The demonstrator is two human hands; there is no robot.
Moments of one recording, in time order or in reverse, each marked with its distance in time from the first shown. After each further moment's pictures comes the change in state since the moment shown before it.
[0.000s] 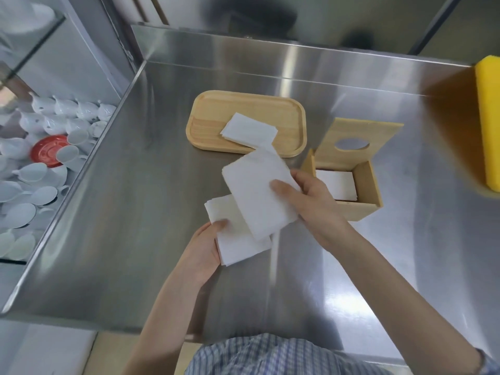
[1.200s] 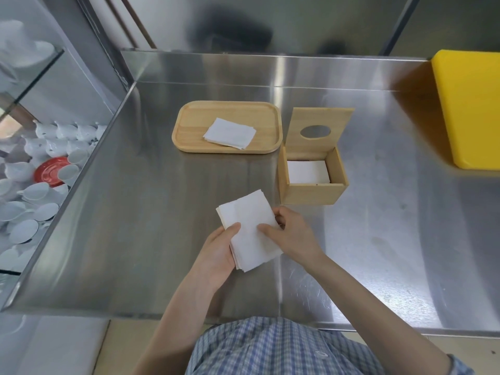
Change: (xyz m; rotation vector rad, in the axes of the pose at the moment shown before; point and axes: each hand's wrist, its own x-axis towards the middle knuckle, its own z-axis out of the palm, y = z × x) left_hand -0.037 -0.037 0.045 0.025 -0.118 0.001; right_hand -0.048 0.071 -0.015 -0.420 0.141 0.052
